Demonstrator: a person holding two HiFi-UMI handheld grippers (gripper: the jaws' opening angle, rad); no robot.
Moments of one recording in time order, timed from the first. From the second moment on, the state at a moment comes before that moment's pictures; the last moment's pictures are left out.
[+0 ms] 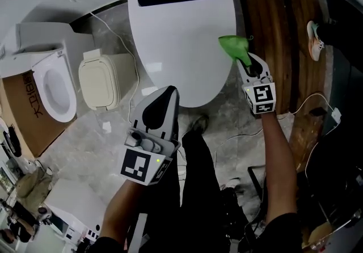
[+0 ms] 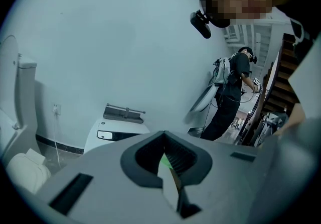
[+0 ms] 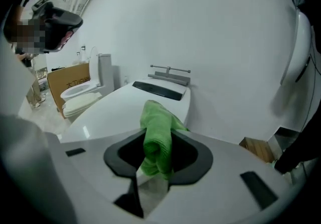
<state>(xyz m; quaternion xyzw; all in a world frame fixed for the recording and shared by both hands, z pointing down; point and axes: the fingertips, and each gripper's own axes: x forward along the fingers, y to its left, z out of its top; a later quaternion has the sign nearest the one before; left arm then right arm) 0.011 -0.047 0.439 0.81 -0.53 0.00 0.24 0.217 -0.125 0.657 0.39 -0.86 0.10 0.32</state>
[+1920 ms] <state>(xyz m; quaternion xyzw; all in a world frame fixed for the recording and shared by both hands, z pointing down) -0.013 -0.031 0.444 0.79 -0.56 -0.03 0.25 0.184 -0.057 0.757 0.21 -0.75 -0.13 0.61</state>
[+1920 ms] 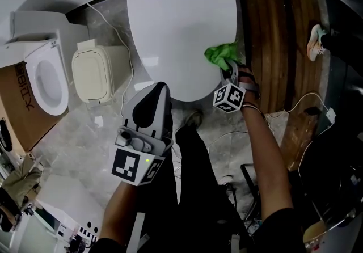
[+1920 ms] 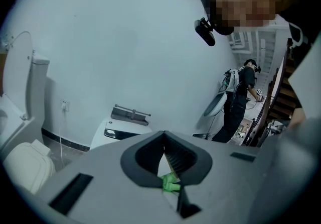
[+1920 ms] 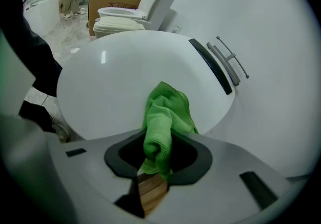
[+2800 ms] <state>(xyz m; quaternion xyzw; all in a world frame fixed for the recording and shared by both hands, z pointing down) -0.048 0.064 0.398 0.75 -0.62 -0.03 0.22 0.092 0.138 0.730 0.27 -0.80 0.33 0.43</state>
